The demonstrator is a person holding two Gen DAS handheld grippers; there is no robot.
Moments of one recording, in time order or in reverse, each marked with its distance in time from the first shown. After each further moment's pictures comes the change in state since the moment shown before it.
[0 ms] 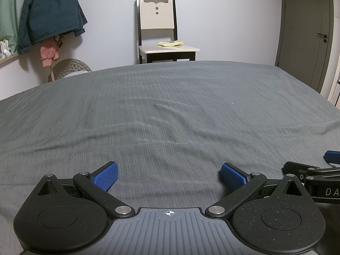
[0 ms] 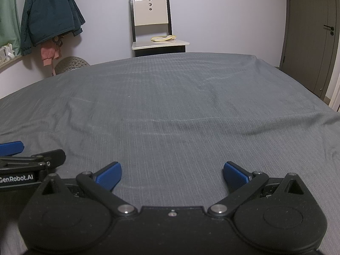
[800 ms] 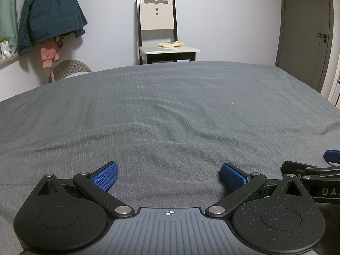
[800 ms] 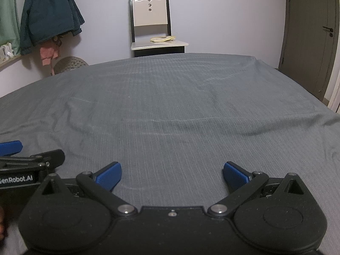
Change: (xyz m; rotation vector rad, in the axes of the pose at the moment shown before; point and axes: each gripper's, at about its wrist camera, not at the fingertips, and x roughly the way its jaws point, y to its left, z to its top) left arm -0.001 -0.001 -0.001 0.007 0.001 0.007; right arm 0.002 0.005 0.001 0.002 -0.007 -0.019
